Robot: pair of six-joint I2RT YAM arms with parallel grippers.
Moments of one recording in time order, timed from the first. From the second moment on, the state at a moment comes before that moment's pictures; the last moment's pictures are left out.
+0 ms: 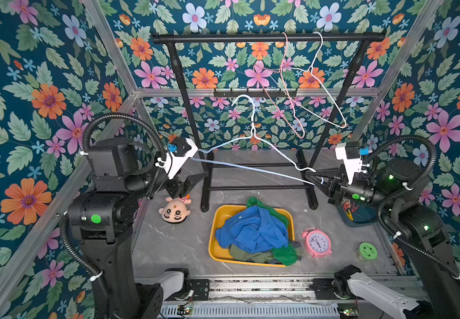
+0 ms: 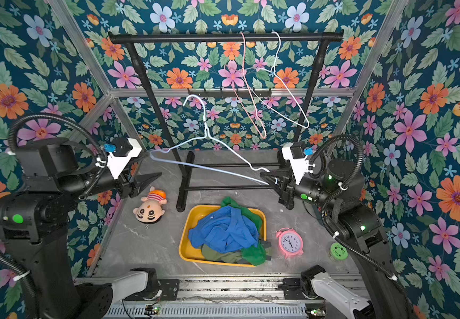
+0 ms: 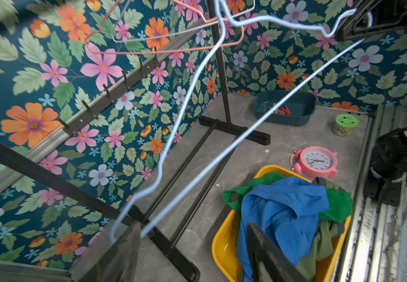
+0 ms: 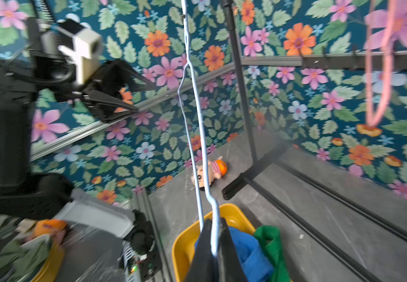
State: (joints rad) left arm -0.09 1.22 2.17 -1.32 0.70 0.62; right arm 0.39 0.96 1.49 -0.62 -0.56 0.19
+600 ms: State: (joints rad) left arm -0.07 1.22 2.07 -1.24 0.75 0.53; right arm 0.67 1.29 1.79 -0.38 -0.03 0.03
